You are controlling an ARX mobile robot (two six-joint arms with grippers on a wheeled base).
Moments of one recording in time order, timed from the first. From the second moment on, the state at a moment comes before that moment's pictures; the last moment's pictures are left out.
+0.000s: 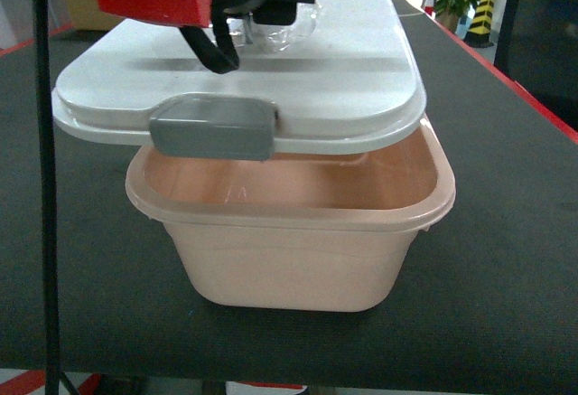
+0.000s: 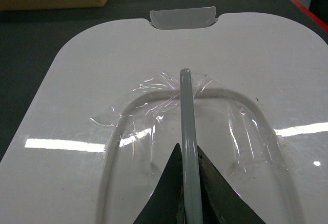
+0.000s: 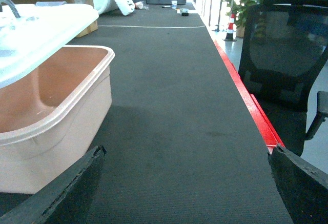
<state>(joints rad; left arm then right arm) -0.57 1.81 1.24 0.30 -0.50 -0.09 0.00 0.00 0.01 -0.01 0.00 0.00</state>
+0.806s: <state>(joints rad) -0.63 1.91 1.26 0.26 -0.54 -0.16 0.00 0.00 0.01 -0.01 0.00 0.00</state>
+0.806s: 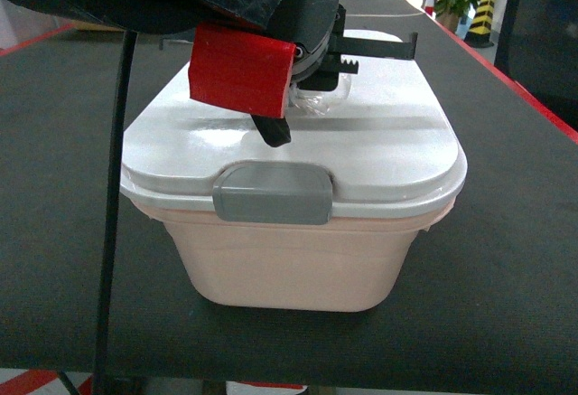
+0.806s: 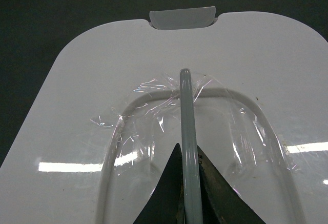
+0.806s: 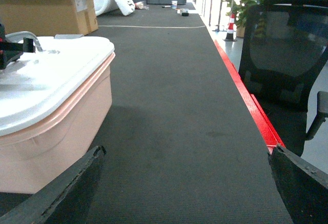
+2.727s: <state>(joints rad) 0.00 0.70 0.01 0.67 0.00 -0.02 0.00 0.00 0.01 -0.01 0.00 0.00</state>
